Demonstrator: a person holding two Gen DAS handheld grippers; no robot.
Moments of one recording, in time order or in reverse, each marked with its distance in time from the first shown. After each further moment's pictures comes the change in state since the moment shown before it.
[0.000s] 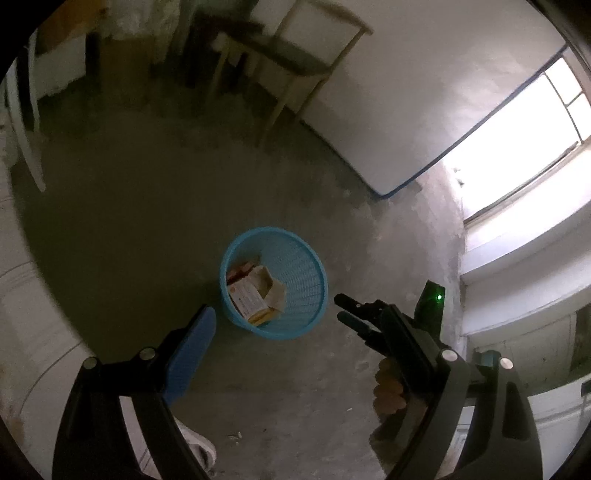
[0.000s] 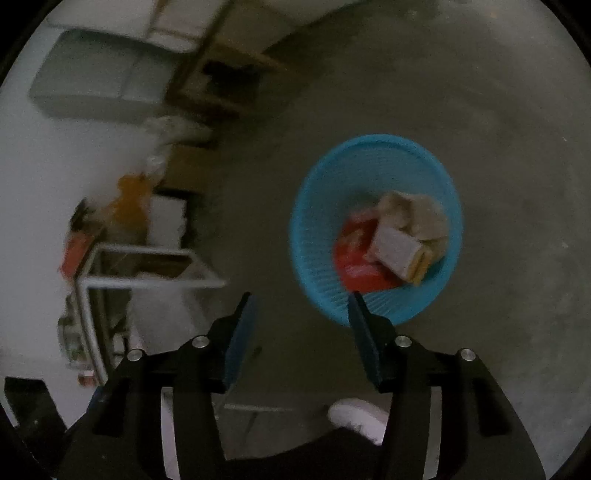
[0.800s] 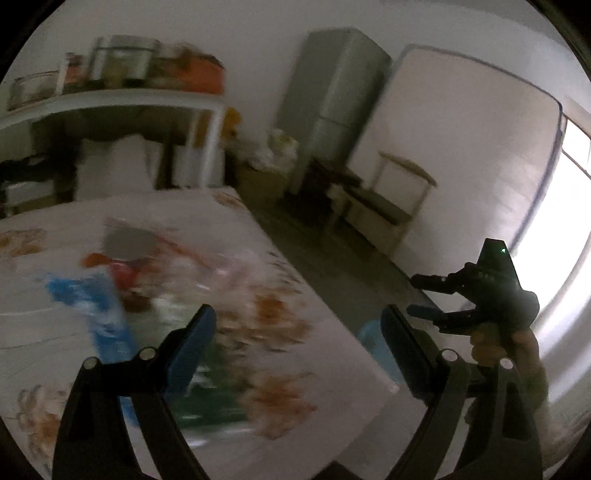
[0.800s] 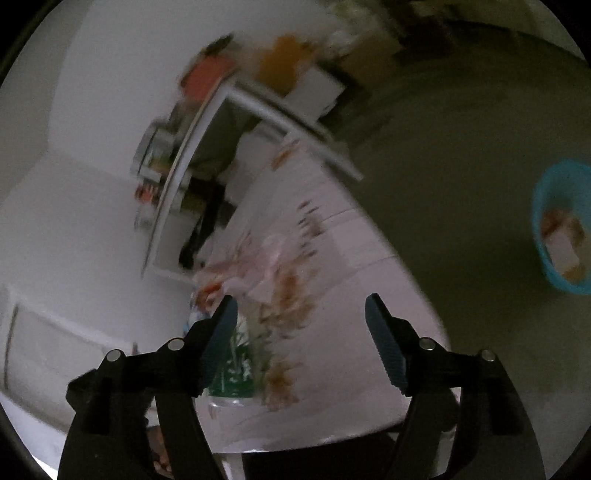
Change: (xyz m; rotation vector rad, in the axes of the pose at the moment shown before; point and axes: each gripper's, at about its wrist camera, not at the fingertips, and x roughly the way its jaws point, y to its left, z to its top) left arm -0.290 0.139 -0.216 -0.104 -0.627 0.333; right arm 0.008 0.262 -0.176 -0.600 0.341 0.236
